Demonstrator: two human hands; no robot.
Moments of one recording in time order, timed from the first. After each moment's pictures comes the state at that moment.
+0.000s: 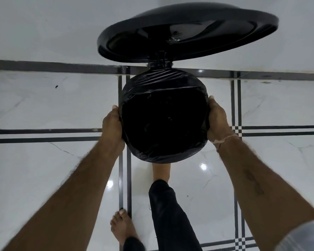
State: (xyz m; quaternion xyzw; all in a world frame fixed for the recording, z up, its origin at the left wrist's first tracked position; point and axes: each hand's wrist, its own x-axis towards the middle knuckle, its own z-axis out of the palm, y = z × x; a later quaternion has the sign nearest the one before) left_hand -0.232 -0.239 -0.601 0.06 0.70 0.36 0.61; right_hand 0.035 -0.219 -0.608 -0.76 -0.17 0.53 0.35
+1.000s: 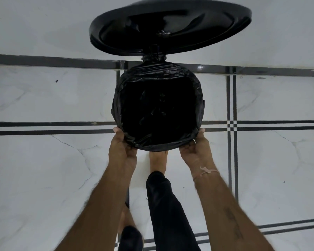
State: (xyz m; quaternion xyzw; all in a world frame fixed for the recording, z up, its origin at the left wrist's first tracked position) left_hand -0.200 -0.319 -0.577 -0.17 0.60 0.48 0.62; right_hand -0.013 -0.319 -0.579 -0.64 0.24 0.54 0.49
